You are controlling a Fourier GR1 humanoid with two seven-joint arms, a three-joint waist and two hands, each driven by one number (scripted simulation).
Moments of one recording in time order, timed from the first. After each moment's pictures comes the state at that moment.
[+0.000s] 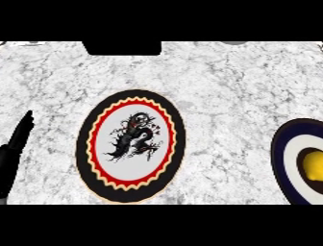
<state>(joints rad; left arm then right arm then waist) 0.09 0.45 -0.04 -1.49 -0.02 0.16 -0.12 0.85 -0.10 0.23 -2.09 -0.27 -1.03 -0.77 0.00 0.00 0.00</state>
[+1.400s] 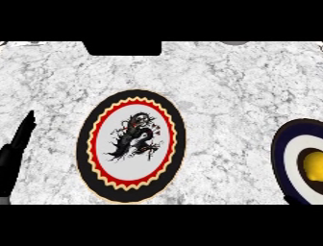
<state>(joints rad) 0.07 0.39 0.02 -1.47 -0.09 0.10 -0.13 0.48 -0.60 0.26 -1.84 0.05 -1.03 0.16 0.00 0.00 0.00</state>
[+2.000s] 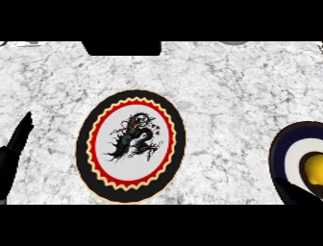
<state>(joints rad) 0.10 0.35 0.07 -1.50 -0.13 0.05 -0.13 0.33 -0.50 0.20 -1.70 0.14 -0.90 0.24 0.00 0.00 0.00</state>
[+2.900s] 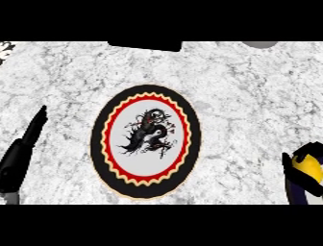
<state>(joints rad) 0.04 0.30 0.06 -1.51 -0.19 0.00 -0.15 0.13 -0.62 0.23 -1.52 0.32 -0.55 0.05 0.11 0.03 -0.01</state>
